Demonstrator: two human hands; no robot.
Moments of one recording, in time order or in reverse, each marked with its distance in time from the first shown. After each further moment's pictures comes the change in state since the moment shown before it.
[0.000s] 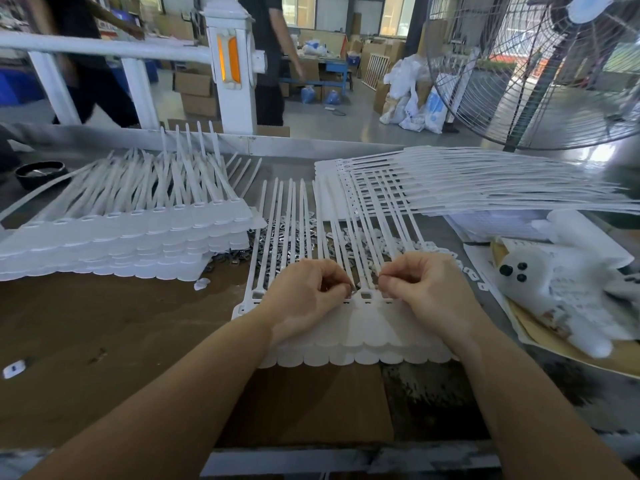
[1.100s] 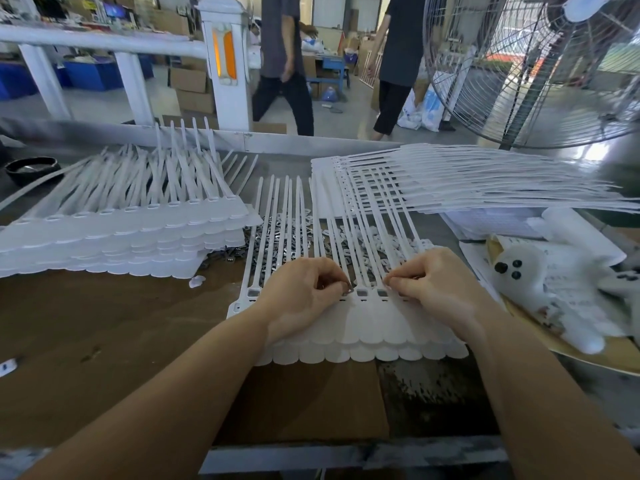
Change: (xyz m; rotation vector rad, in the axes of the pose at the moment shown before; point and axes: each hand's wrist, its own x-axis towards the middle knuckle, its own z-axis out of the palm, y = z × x) left_hand 0.001 -0.002 0.001 0.017 -0.014 -0.006; right_hand 0.009 0.003 -0.016 -0.232 -0.090 0.103
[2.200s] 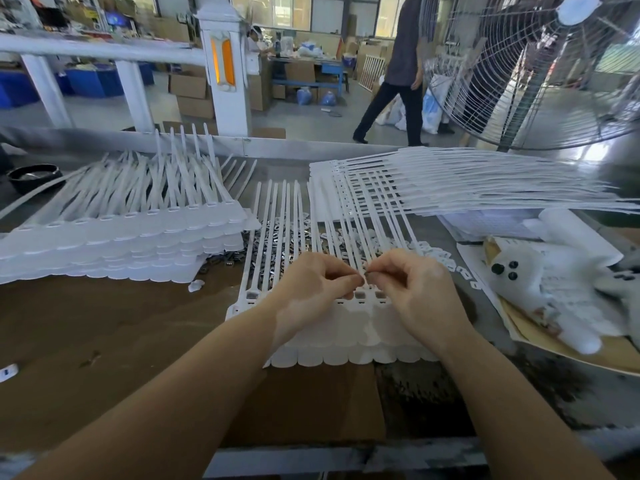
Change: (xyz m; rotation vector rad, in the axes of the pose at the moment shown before) left_hand 0.002 0.024 0.002 -0.291 0.020 -0.084; right_hand -0.014 -0.006 0.021 0.078 0.194 -0.366
